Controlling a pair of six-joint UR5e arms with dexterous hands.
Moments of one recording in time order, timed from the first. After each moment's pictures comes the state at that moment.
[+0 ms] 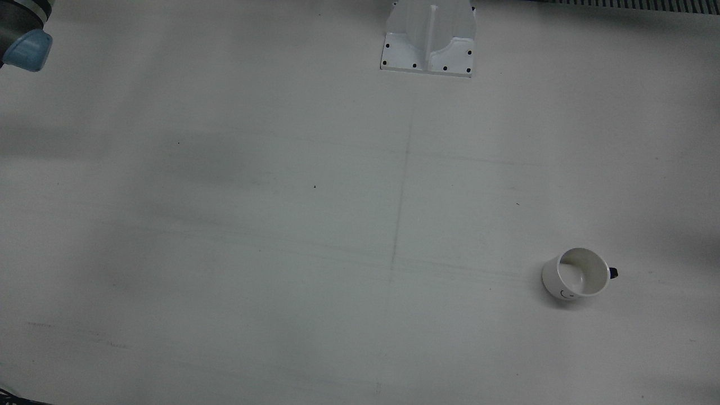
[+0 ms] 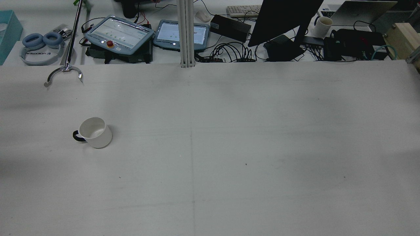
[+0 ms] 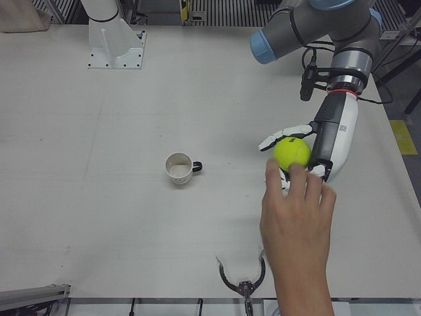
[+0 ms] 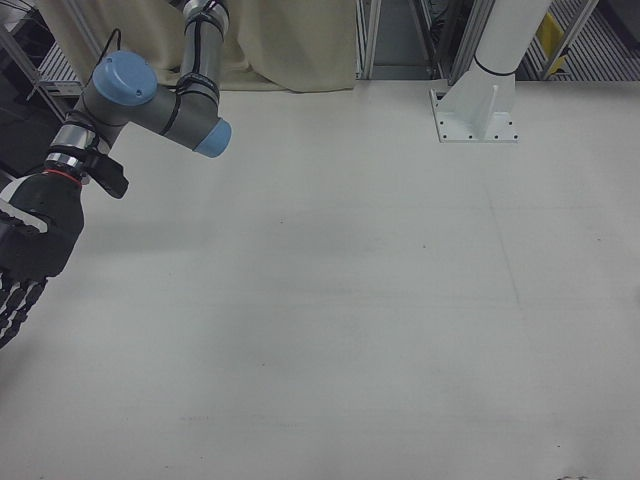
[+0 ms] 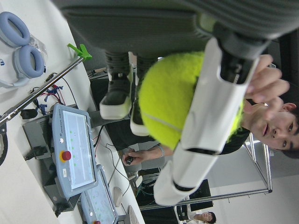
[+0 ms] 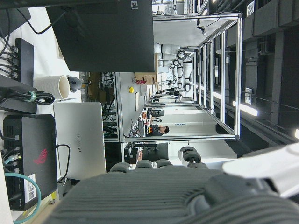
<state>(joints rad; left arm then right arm) -1.47 -1.84 -1.75 0.34 1.85 0.25 1.49 -1.43 1.46 -3.32 -1.41 0.08</state>
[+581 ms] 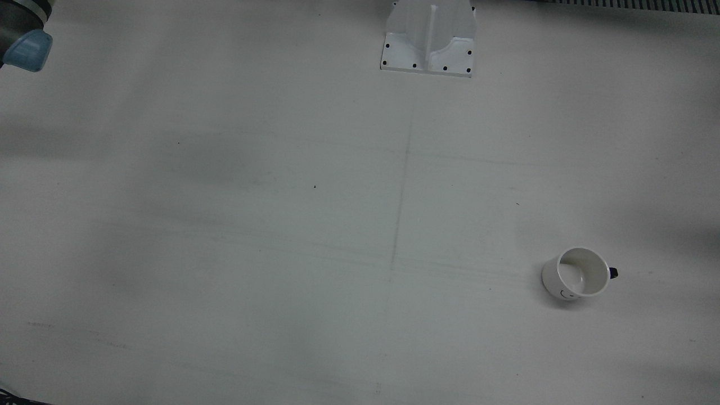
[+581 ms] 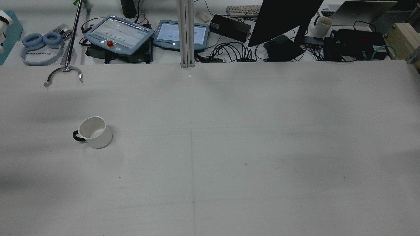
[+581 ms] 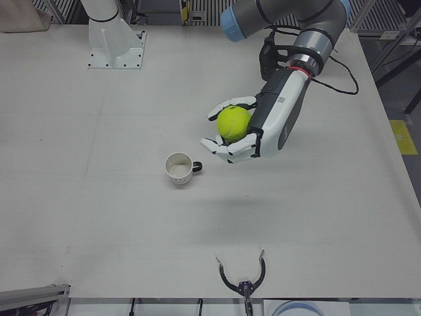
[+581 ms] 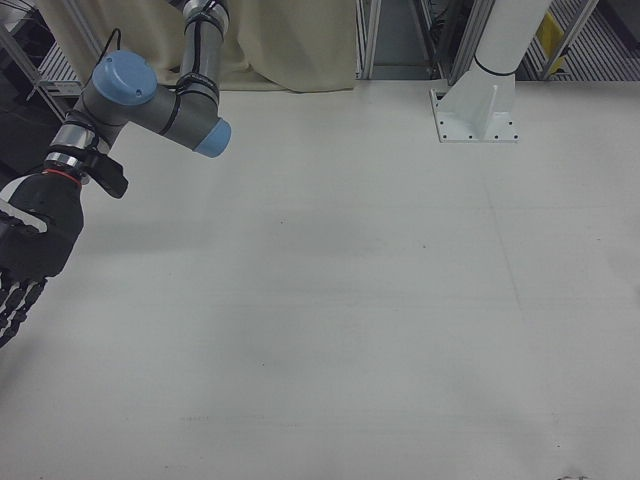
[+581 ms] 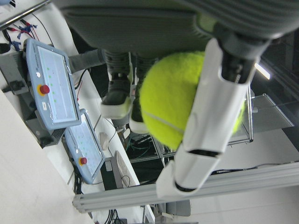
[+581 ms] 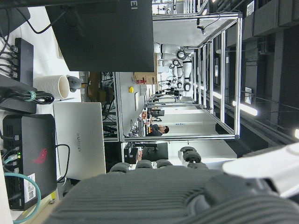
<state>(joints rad) -1.36 -1.82 -1.95 0.40 1.85 0.26 1.49 -1.43 1.46 -3.32 -1.41 0.08</state>
